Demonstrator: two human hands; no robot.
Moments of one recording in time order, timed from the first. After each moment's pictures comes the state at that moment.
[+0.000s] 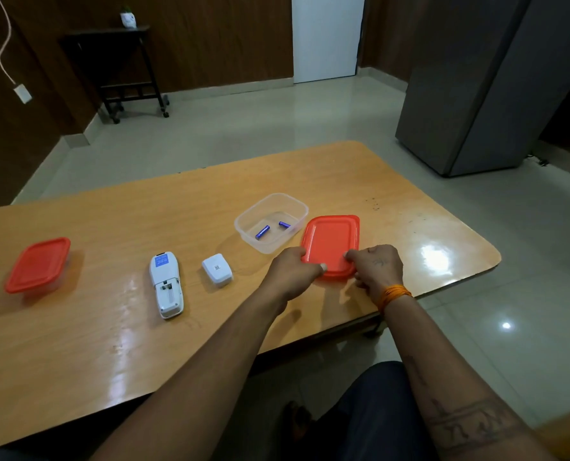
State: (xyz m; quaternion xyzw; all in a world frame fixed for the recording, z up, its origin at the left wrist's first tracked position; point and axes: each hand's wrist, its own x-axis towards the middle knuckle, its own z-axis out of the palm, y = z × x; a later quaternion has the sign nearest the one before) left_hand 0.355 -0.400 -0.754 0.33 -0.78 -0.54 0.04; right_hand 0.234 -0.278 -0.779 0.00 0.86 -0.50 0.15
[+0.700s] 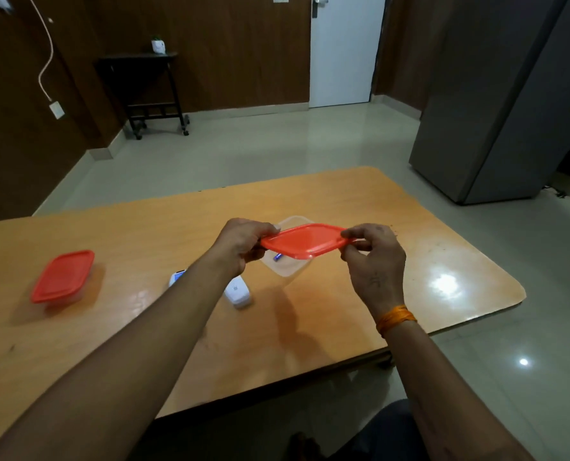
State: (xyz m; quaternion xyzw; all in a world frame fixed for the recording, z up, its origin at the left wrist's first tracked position) left_hand 0.365 -0.525 -0.693 0.40 -0.63 -0.65 0.17; right_hand 0.267 -0.314 -0.726 -0.27 0.77 -0.57 -0.09
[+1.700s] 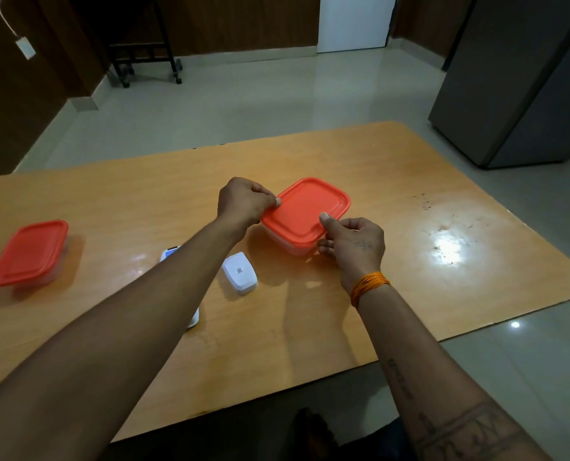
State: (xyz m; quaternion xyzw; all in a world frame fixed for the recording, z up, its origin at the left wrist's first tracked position) left_hand 0.324 -0.591 -0.751 0.42 -0.76 -0.46 0.19; right_hand 0.255 -0.407 -0.786 0.01 0.68 -0.72 0.17
